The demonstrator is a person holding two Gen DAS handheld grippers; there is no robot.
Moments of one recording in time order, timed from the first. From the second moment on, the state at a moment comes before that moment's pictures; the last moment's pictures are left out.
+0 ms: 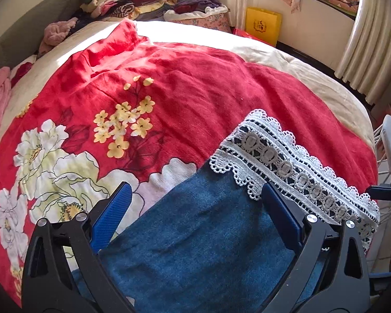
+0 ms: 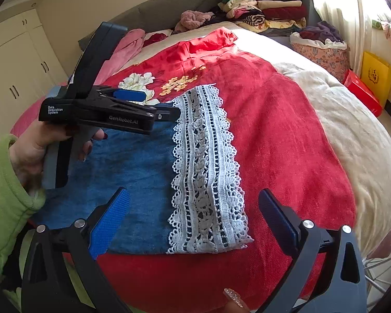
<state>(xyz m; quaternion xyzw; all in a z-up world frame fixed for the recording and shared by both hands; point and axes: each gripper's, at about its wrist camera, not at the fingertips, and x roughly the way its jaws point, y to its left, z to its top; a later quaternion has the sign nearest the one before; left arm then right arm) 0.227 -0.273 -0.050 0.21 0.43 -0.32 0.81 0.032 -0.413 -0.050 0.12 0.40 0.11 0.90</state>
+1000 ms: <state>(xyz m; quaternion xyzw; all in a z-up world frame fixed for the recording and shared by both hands) 0.224 -0.273 -0.061 0.19 0.44 -0.36 0.80 0.050 -0.420 -0.067 0.12 0.41 0.11 0.90</state>
